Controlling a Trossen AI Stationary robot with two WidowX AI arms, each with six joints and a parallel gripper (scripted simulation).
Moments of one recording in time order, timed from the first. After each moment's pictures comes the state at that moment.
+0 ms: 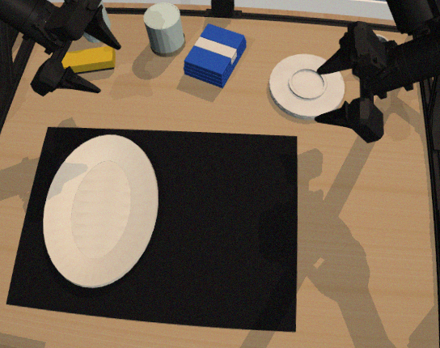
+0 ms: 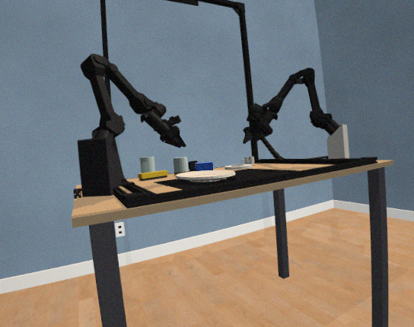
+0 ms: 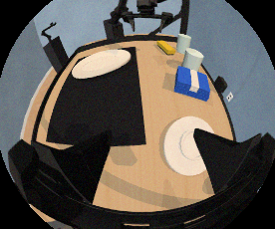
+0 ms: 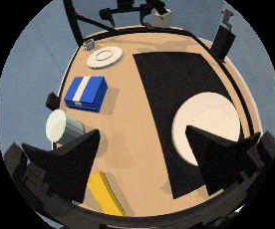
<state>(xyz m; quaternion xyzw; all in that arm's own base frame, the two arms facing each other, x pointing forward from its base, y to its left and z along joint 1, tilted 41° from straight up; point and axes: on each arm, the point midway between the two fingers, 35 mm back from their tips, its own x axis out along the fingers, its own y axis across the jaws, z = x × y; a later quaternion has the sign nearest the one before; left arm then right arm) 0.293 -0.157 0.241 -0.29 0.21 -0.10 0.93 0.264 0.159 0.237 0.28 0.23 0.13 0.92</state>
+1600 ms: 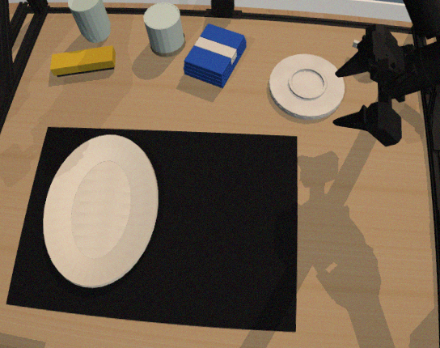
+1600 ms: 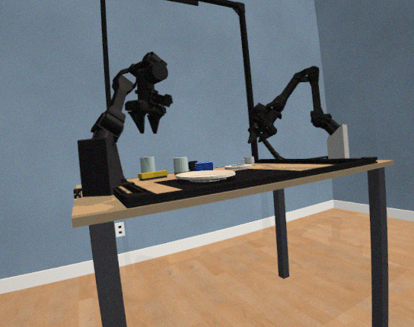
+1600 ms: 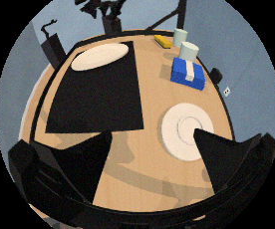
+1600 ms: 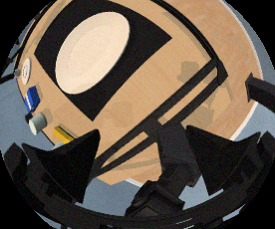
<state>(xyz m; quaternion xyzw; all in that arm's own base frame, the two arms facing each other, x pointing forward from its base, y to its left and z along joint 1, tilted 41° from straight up) 0.266 -0.161 0.232 -0.29 0.22 -0.12 0.92 0.137 -0.064 0.096 0.43 0.60 0.07 0.67</state>
